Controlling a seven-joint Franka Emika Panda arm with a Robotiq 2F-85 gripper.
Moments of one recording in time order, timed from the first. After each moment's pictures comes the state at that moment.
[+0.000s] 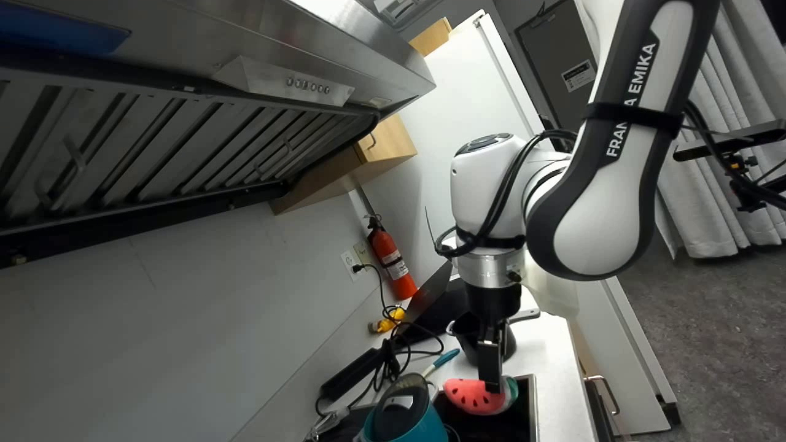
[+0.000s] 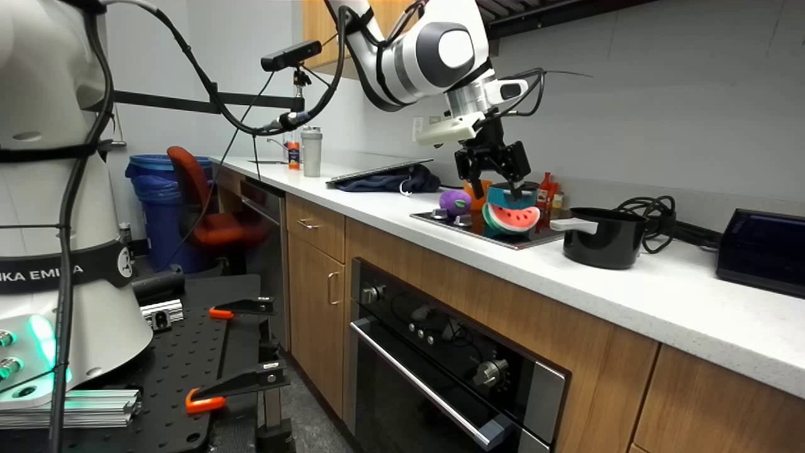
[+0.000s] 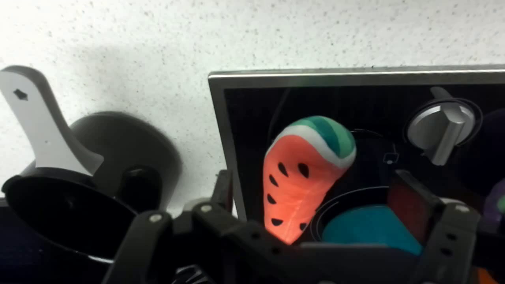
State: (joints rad) arm 0.05 0.20 0.03 -2.24 -0.31 2.85 0.12
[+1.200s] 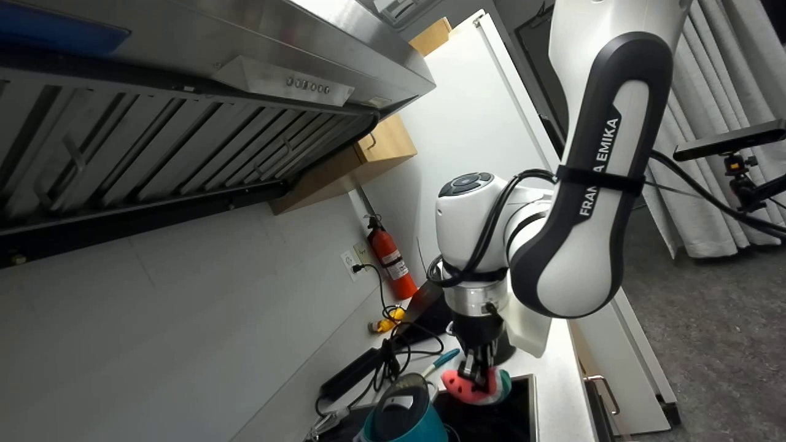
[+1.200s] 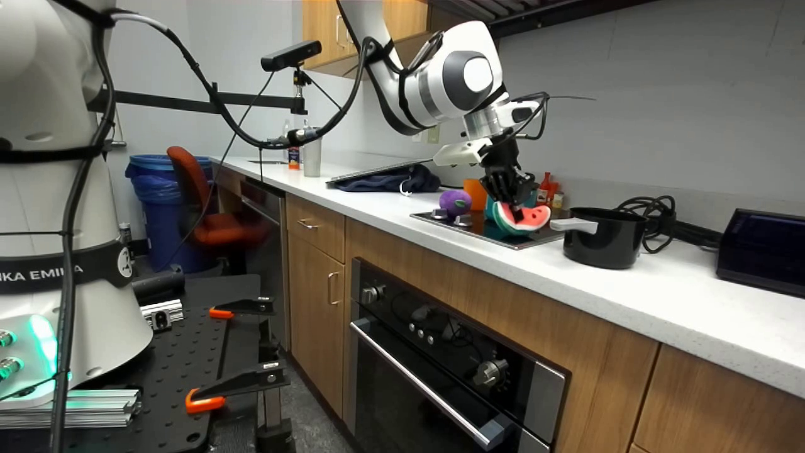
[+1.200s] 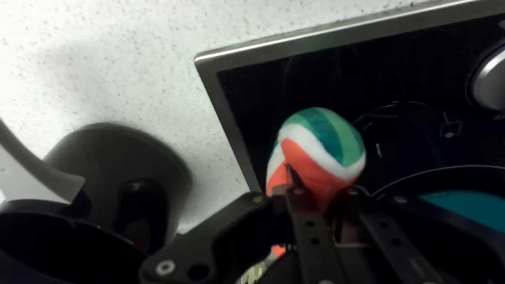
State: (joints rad) arm 0.15 0.35 -0.08 -2.10 -0.39 2.87 0.37
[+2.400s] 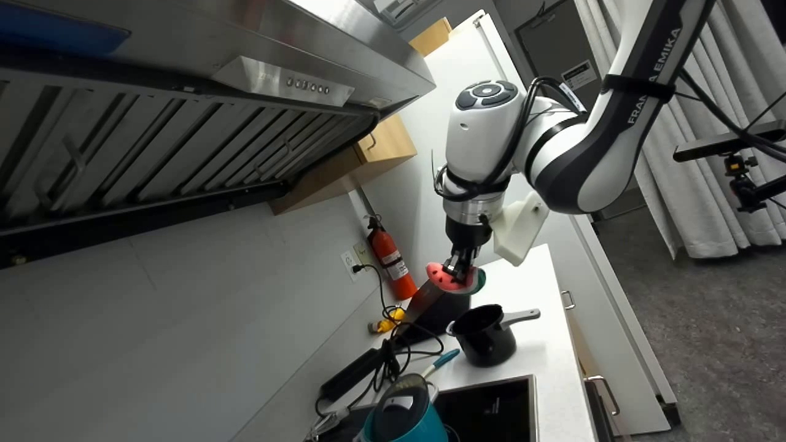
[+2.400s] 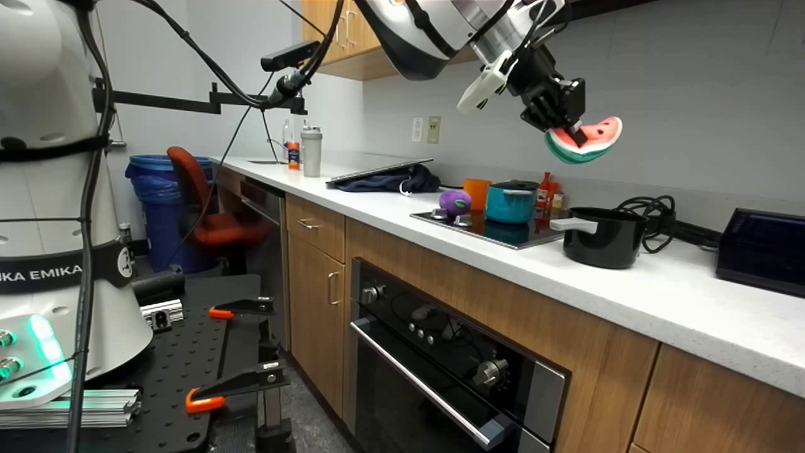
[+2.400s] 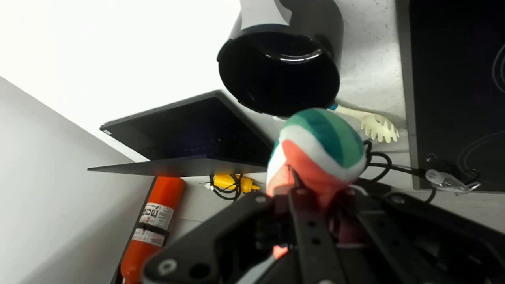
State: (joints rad) arm 0.27 0.12 -0.36 -2.13 -0.94 2.89 0.85
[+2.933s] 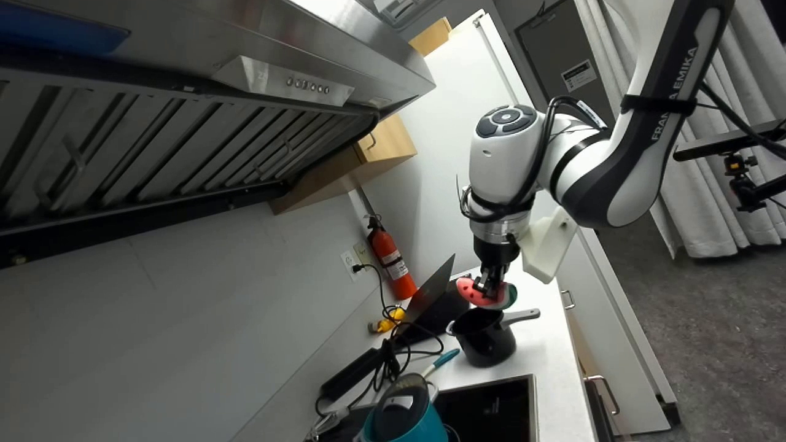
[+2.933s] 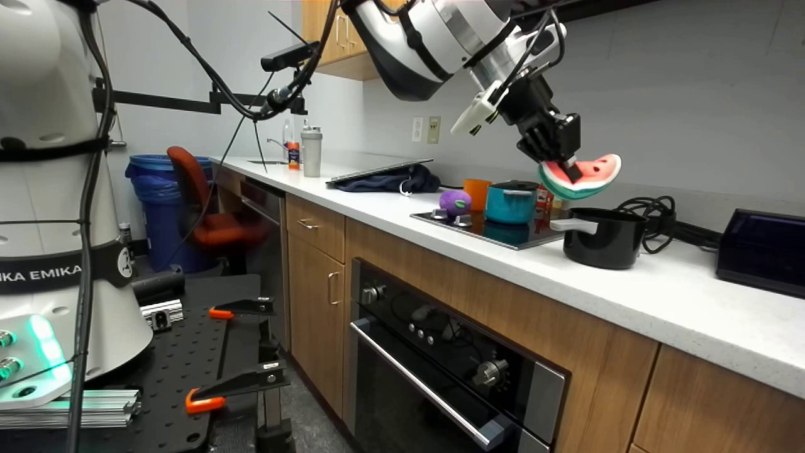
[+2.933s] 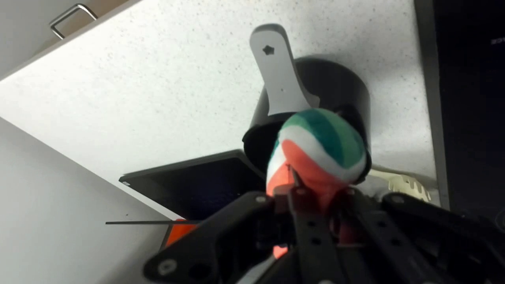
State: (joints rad) arm 0.26 0.15 -0.39 -2.20 -0.96 2.89 0.89
